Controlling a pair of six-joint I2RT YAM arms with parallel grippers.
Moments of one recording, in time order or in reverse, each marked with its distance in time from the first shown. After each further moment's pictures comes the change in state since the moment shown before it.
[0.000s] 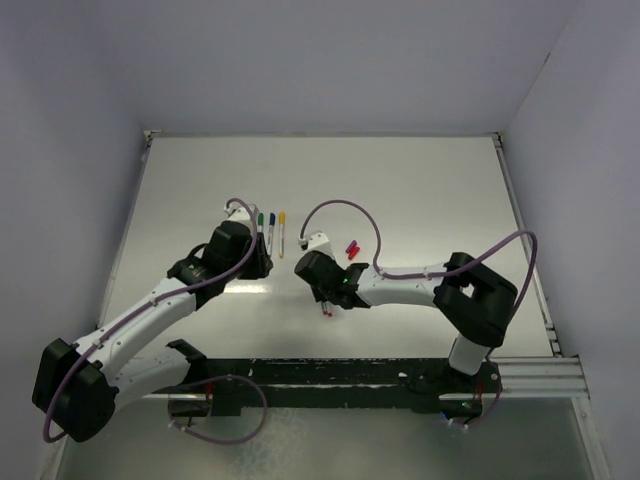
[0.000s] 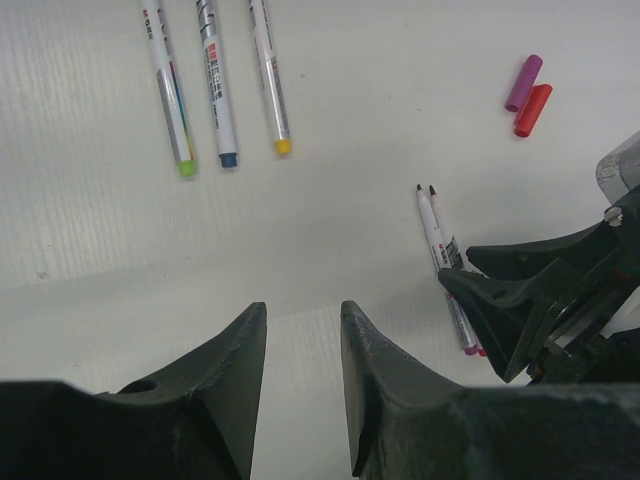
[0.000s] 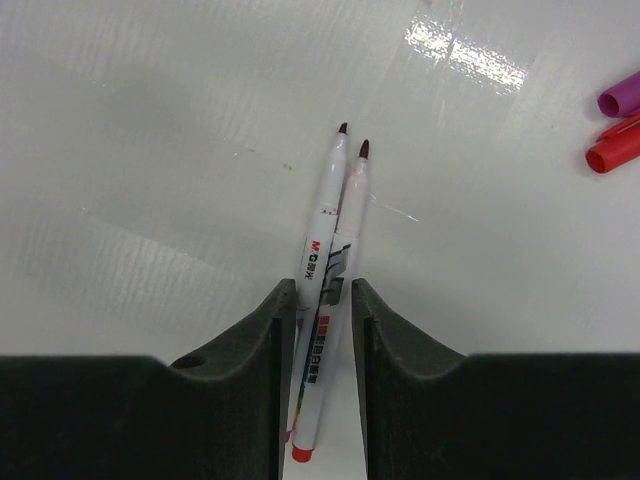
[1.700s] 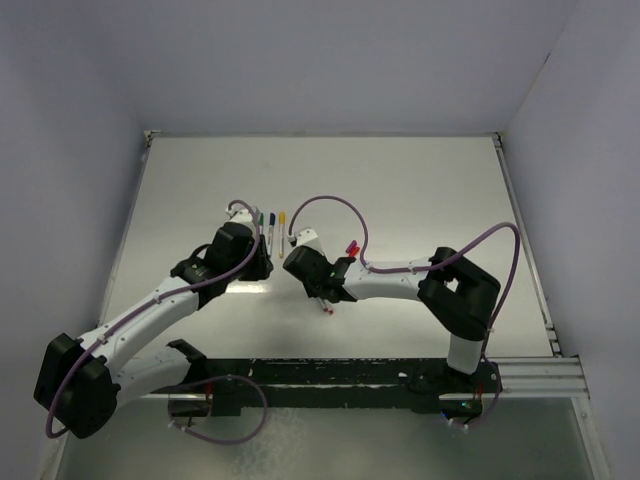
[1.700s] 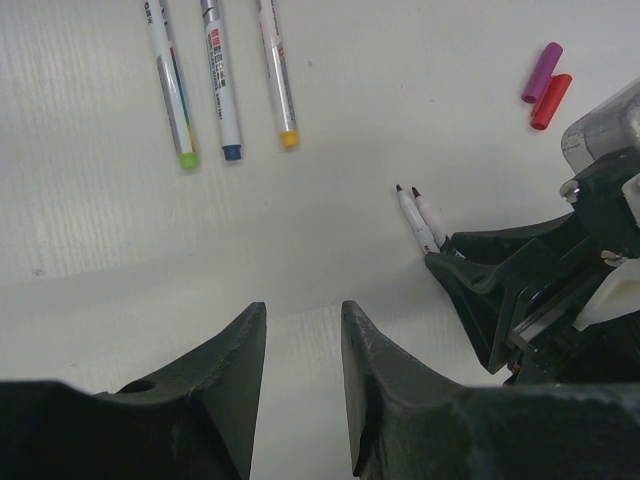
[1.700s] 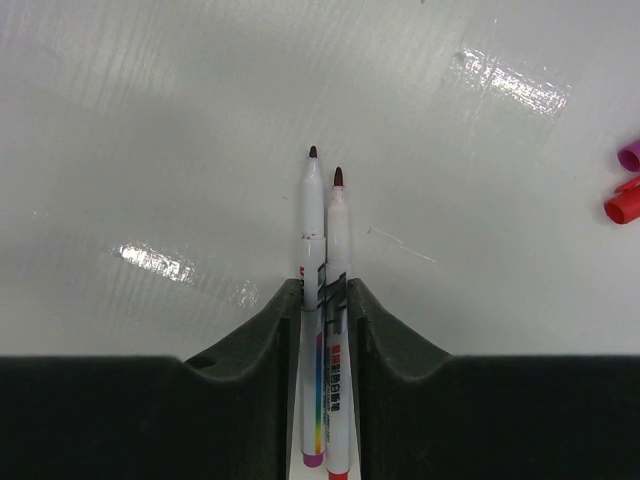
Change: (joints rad) left arm 0.000 0.023 -0.017 0.016 -0.001 0.000; right arm -0.001 0.100 0.121 -0.049 0.003 -0.026
